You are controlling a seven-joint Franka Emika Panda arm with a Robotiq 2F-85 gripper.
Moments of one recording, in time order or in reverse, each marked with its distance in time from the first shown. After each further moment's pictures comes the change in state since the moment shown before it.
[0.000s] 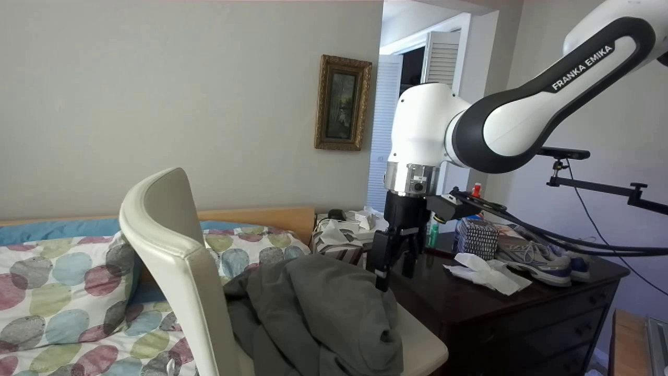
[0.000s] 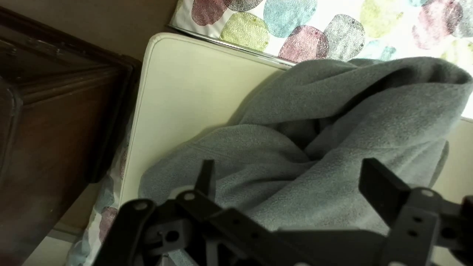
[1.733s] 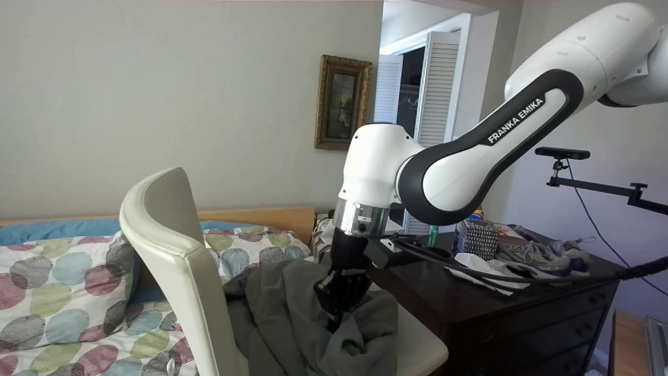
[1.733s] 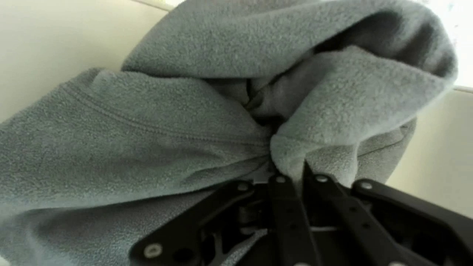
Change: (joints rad) arm 0.173 0.315 -0.087 0.287 0.016 0.128 0.058
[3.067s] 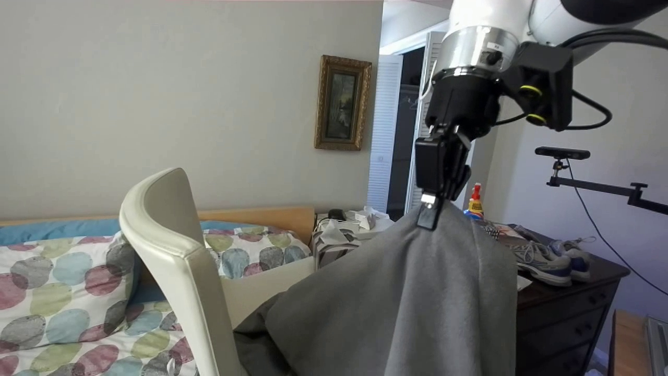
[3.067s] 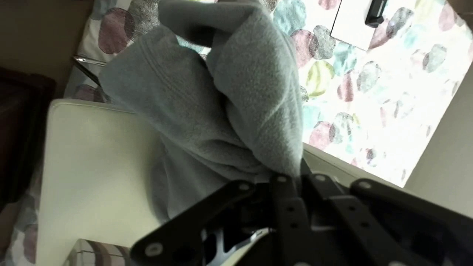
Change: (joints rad) arm -0.074 -0.619 0.131 -0.274 0.282 -0.250 -0.041
